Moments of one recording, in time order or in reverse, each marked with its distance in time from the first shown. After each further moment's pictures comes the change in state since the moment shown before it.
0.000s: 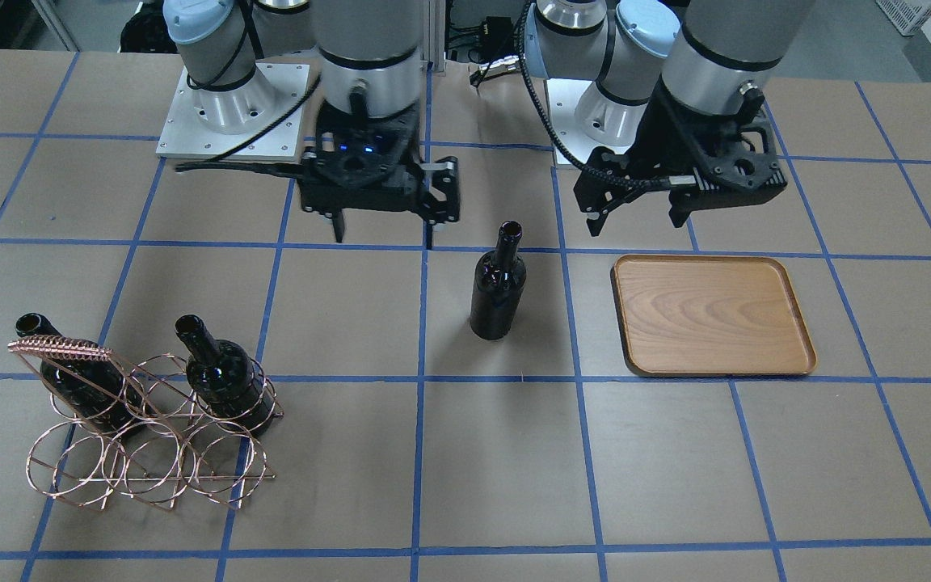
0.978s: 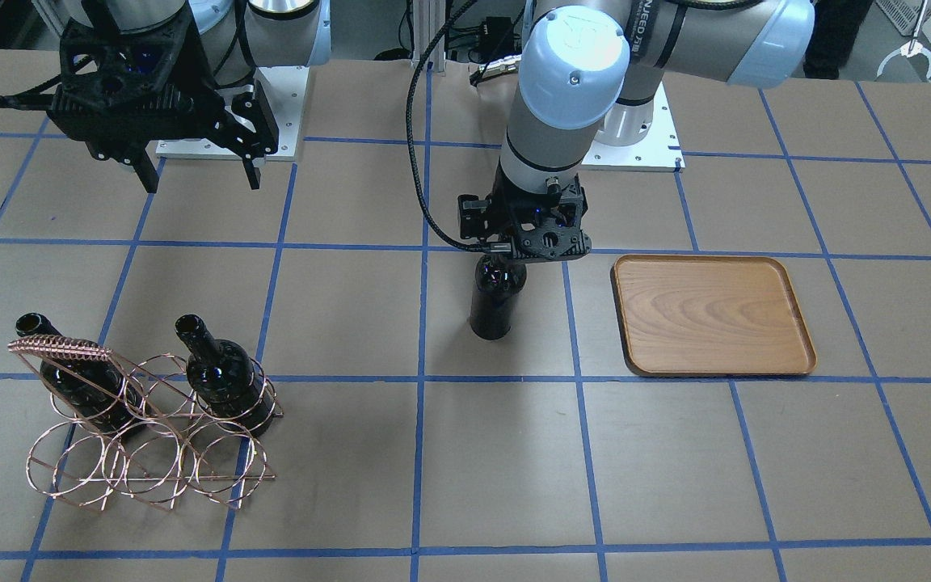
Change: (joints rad) left arm -0.178 -0.102 -0.105 0.026 -0.055 -0.112; right arm -0.228 -0.139 0.025 0.165 0.005 -0.382
